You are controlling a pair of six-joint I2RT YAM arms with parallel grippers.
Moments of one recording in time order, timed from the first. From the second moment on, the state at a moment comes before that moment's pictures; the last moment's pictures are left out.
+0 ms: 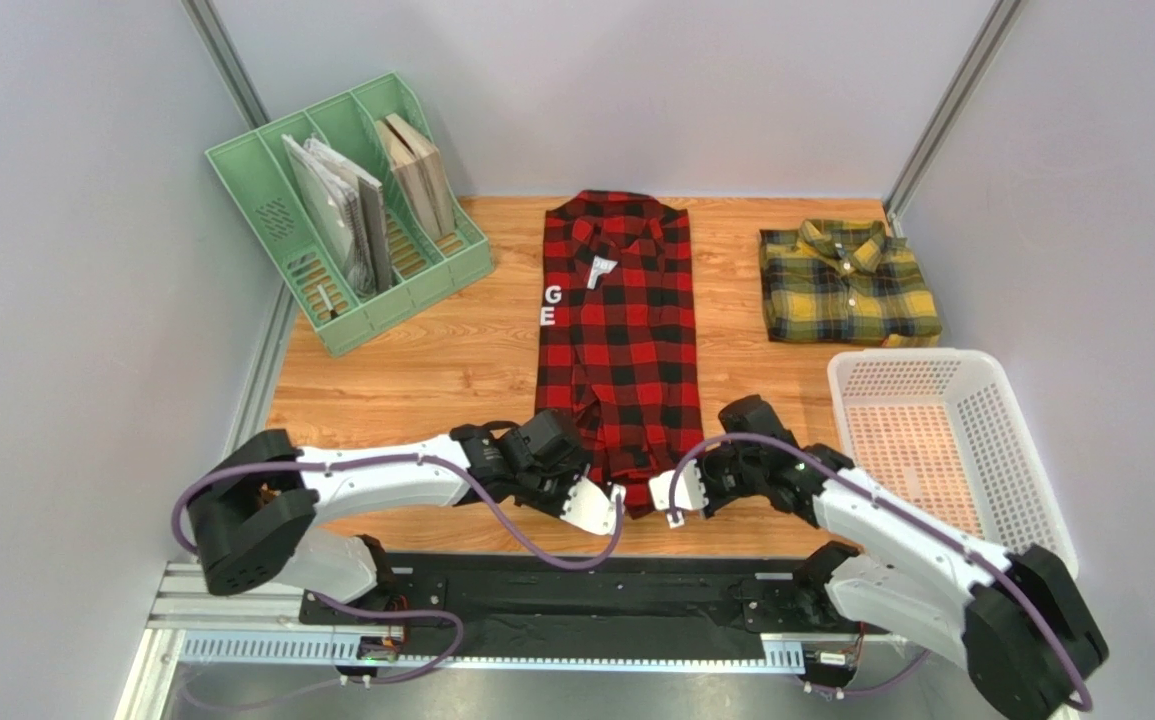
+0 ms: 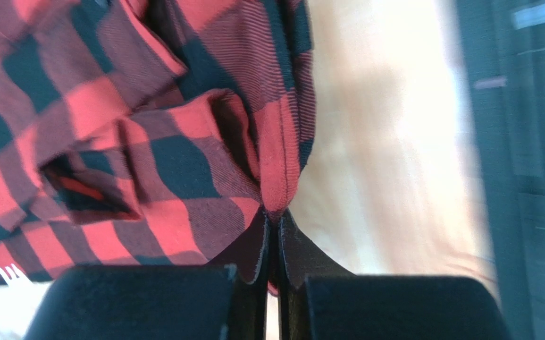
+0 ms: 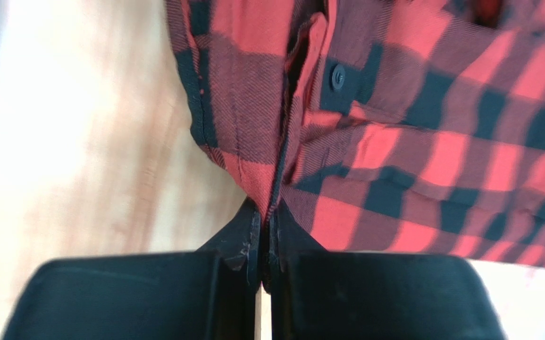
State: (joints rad) left arm -1.05 1.41 0.70 -0.34 0.13 0.94; right arm 0.61 1.00 0.42 -0.39 -0.41 -1.29
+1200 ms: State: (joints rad) left arm -0.51 1.82 1.52 -0.79 0.41 1.01; right arm 0.36 1.63 1.23 -0.53 -0.42 -1.10
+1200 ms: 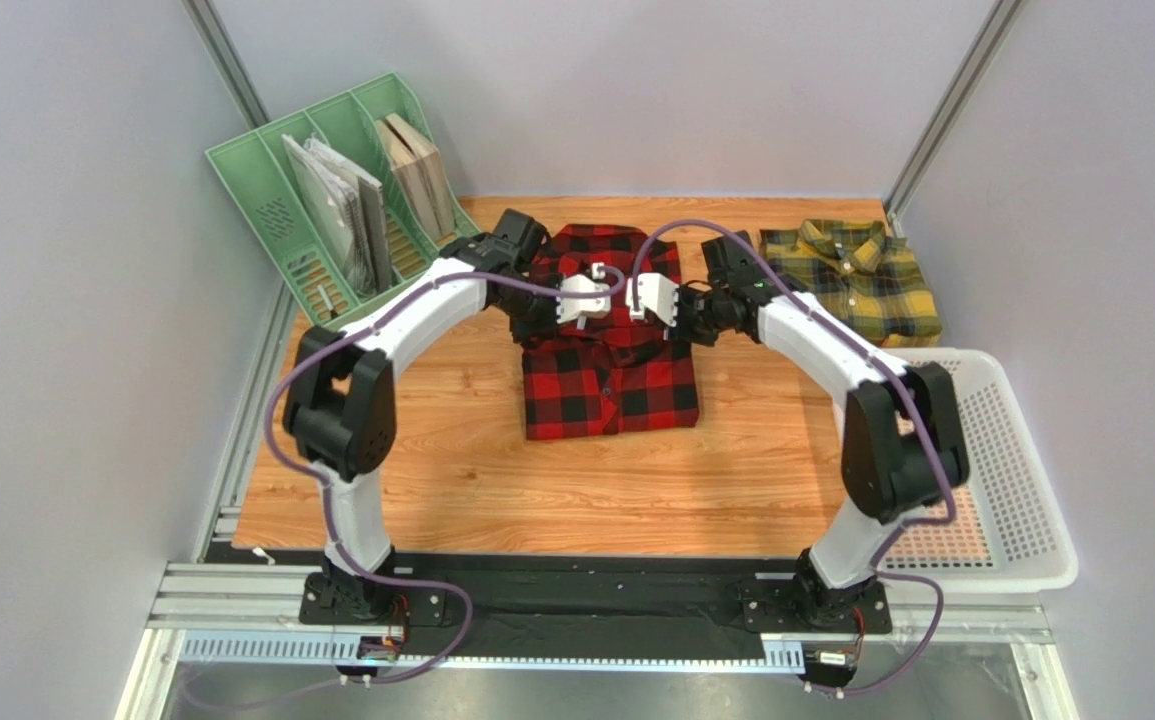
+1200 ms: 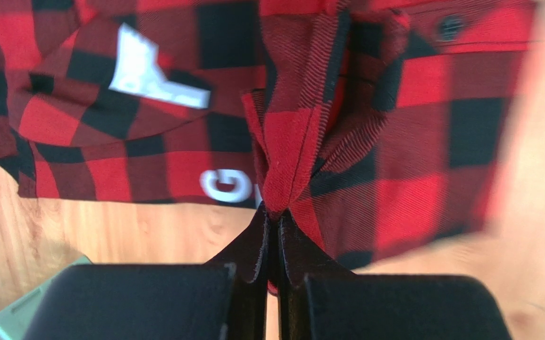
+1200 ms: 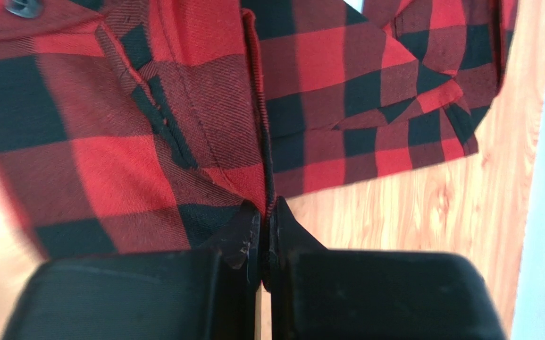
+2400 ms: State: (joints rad) left arm -0.39 1.81 1.41 -0.69 0.74 0.27; right arm 0.29 1.77 1.32 -0.68 -0.66 -0.17
